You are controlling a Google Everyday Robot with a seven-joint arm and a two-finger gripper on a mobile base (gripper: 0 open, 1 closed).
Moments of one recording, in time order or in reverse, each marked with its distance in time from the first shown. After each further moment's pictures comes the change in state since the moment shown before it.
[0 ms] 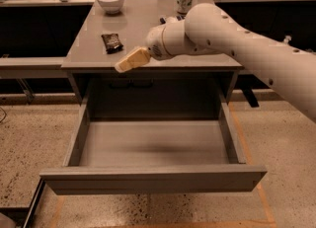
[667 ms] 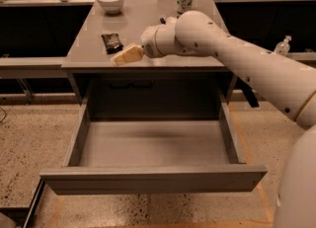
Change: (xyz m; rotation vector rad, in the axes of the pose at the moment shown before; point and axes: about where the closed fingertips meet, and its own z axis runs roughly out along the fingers) arm -0.001 -0.031 0.044 0.030 -0.064 0.043
